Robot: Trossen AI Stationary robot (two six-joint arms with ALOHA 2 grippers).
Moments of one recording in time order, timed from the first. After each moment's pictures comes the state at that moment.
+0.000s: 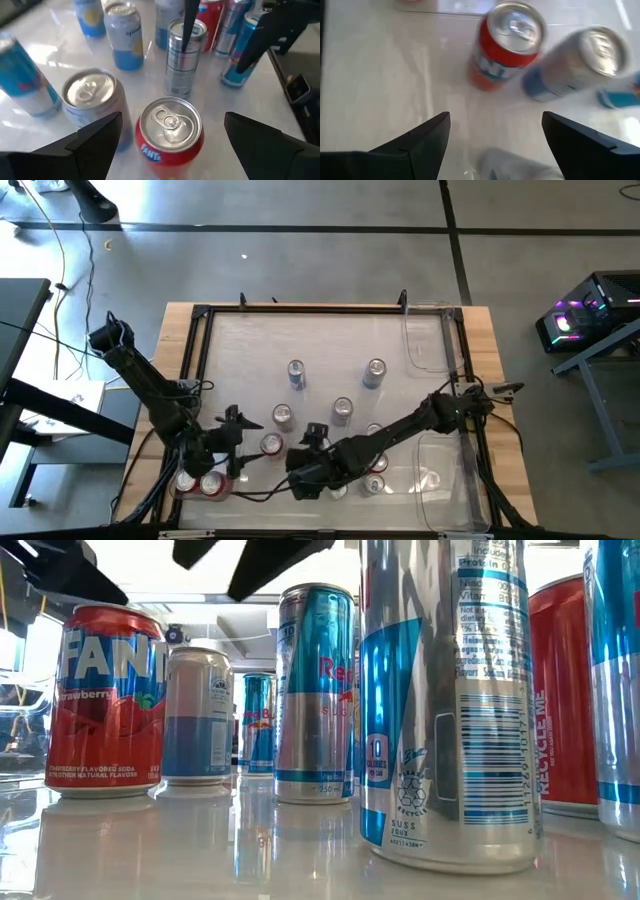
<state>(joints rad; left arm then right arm) -0.87 1.18 0.68 -0.30 -0.82 -0.70 0.46 2.37 2.34 -1.08 0.46 0.43</state>
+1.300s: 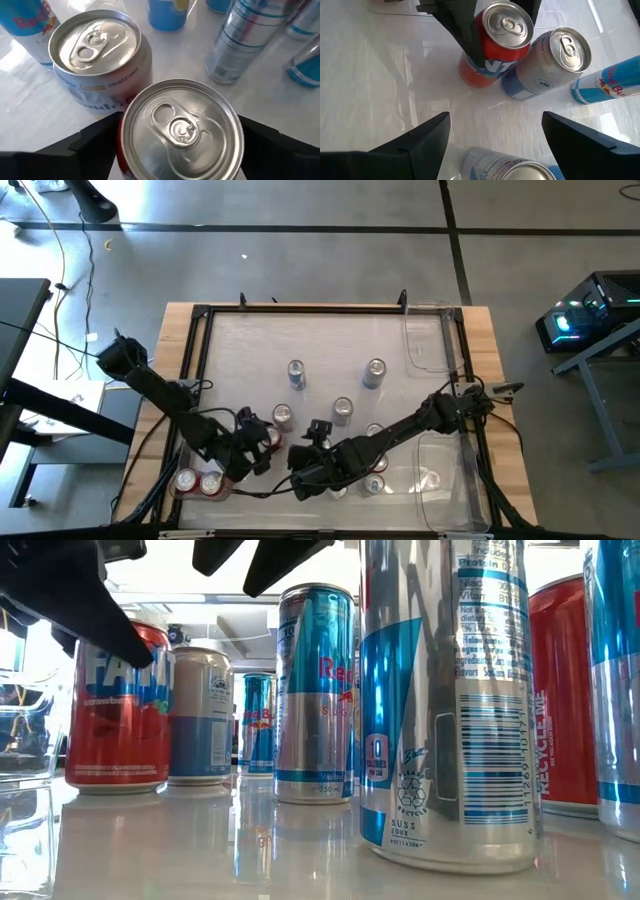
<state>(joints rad) -0.72 1.46 0.79 -0.40 -0.74 -0.94 0.48 2.36 2.34 -1.12 0.55 0.45</state>
